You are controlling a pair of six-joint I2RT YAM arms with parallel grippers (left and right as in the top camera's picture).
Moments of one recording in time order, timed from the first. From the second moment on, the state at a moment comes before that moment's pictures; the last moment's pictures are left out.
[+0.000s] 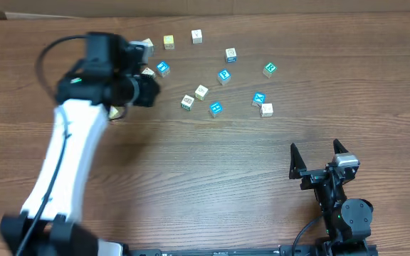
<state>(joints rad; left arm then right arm) -0.13 1.59 1.46 -0.90 0.26 -0.03 0.11 0.04 0.02 -0.03 -0.02 0.07</state>
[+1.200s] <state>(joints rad) -0.61 2.08 1.47 -0.53 -0.21 -0.66 0.11 0.04 0.02 -0.04 -0.02 0.07</state>
